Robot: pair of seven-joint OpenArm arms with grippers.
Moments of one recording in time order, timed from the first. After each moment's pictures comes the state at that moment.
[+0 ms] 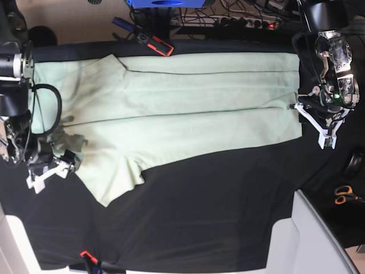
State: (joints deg) left arm 7.3 -18.0 -21.2 83.2 -4.3 -15.3 45.9; right arm 25.4 18.2 1.8 31.9 34.5 16.7 -37.6
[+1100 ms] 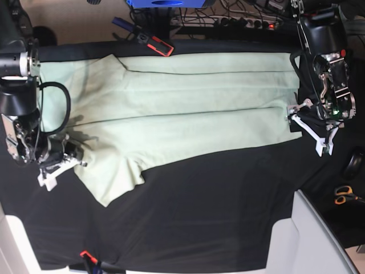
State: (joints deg) left arm -1.9 -17.9 -21.5 68.2 -4.7 -15.3 45.2; right arm 25.2 15.8 0.8 31.6 34.8 16.5 -38.6
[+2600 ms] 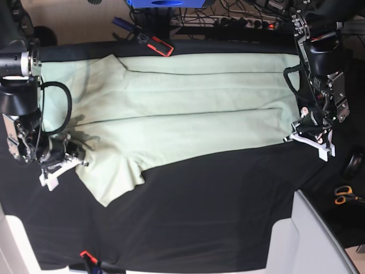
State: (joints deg) left arm -10.2 -18.5 -21.9 46.7 -19.1 -14.7 28.2; right arm 25.1 15.7 0.7 31.6 34.9 16.7 -38.7
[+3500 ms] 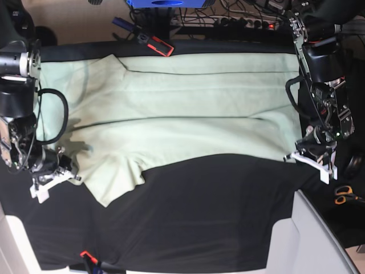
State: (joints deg) left arm -11.9 -17.9 -21.1 57.9 -18.1 -15.0 31.9; right arm 24.8 15.8 6.0 38.2 34.5 16.5 -38.9
